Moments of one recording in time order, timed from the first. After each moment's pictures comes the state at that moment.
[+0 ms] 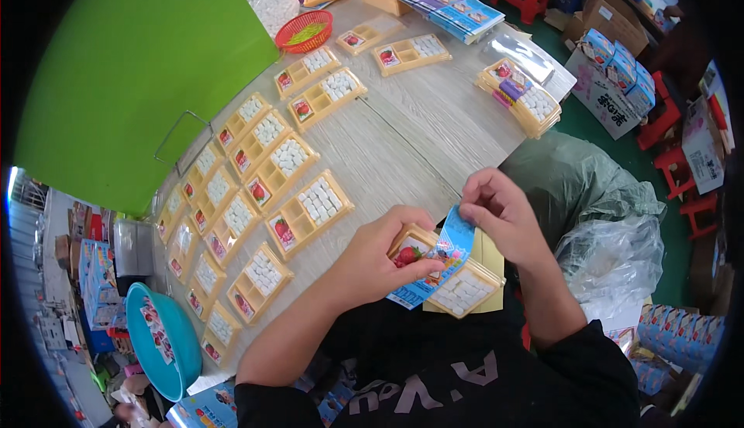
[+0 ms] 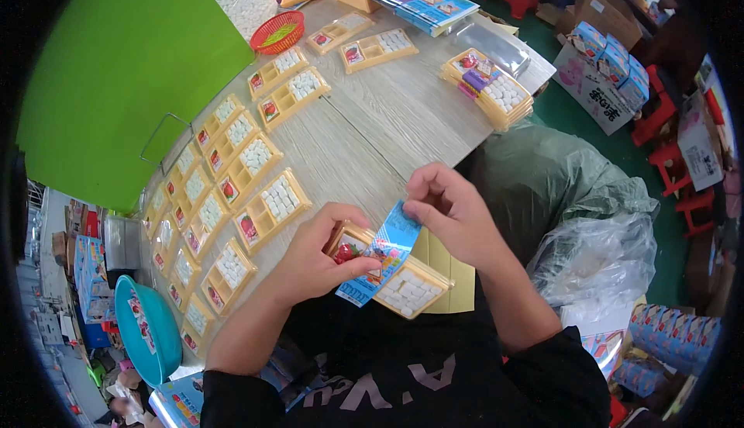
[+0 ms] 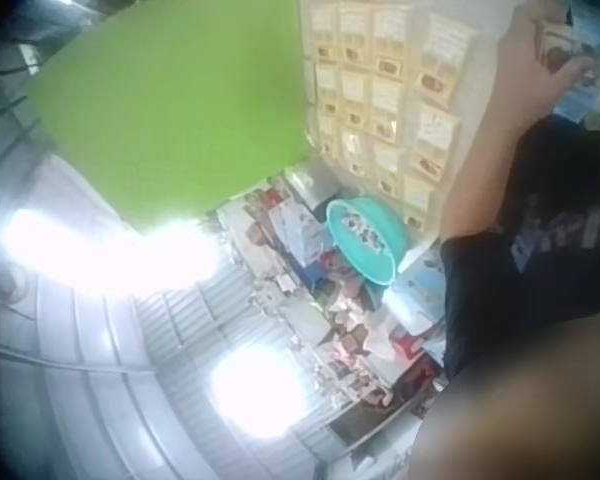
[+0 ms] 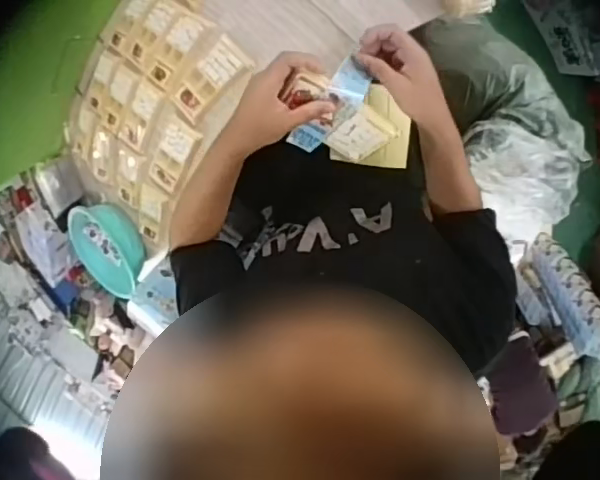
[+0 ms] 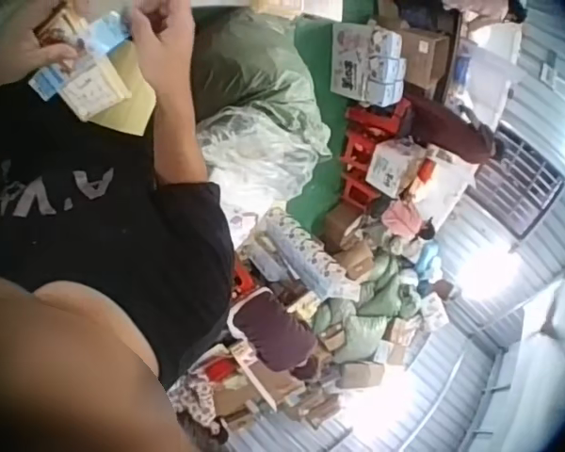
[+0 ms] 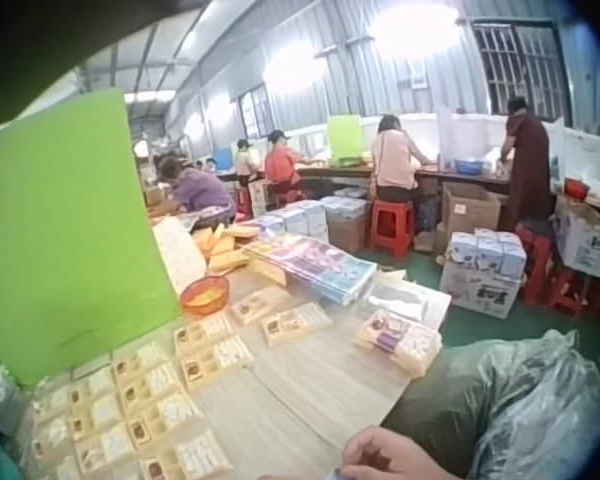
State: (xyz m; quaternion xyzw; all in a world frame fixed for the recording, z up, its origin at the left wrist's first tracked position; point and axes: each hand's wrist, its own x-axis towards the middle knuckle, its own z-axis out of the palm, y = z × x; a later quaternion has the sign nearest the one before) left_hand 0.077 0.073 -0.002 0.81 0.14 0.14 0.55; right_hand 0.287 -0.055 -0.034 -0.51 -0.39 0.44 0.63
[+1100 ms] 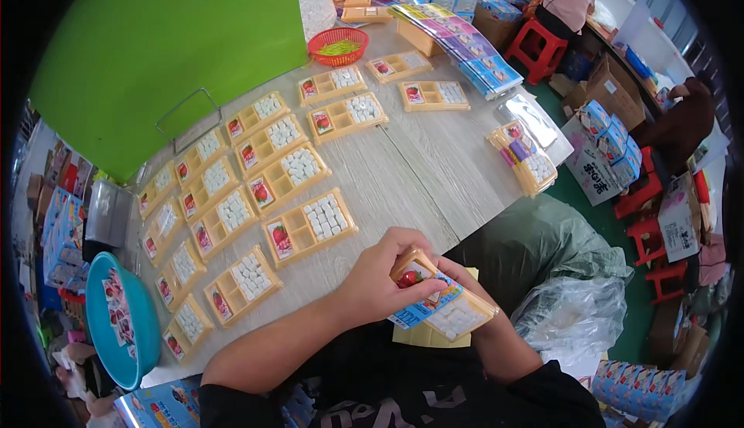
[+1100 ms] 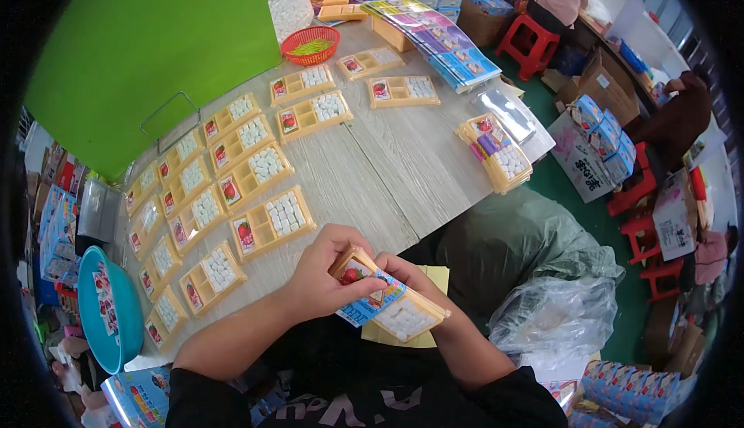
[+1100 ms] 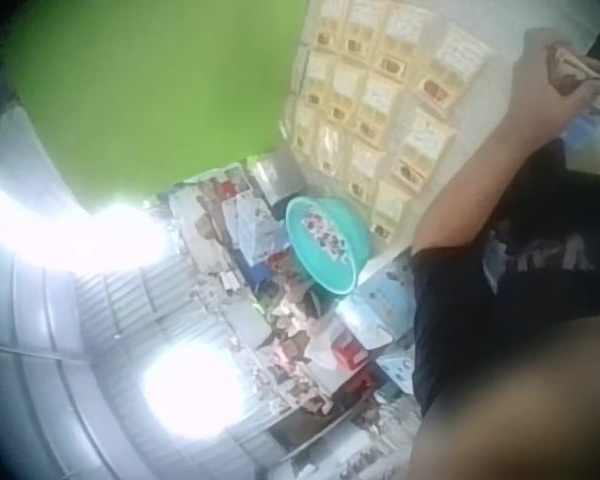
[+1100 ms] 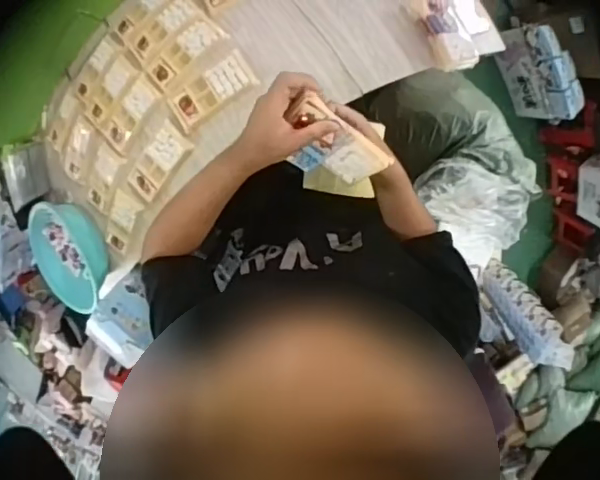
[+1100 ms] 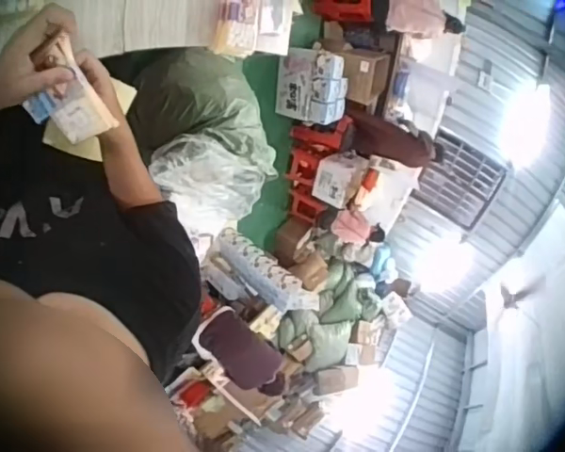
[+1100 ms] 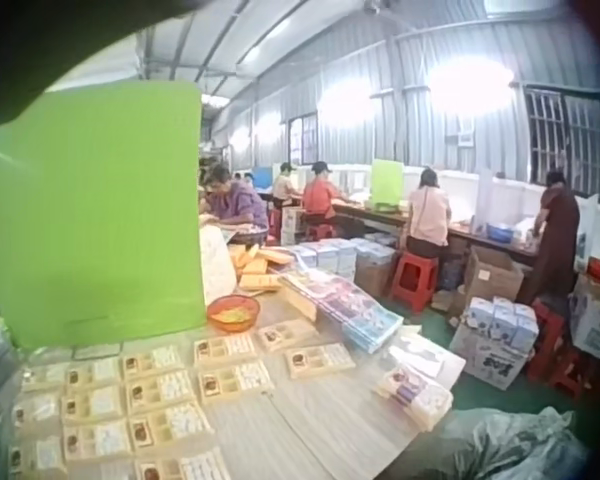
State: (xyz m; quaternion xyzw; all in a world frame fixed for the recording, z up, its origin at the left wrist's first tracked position) left_hand 0.079 0.066 -0.016 0.73 0.15 0.27 0.61; right_hand 0.243 -0.059 -0.061 -0.32 -0.24 0.71 0.58
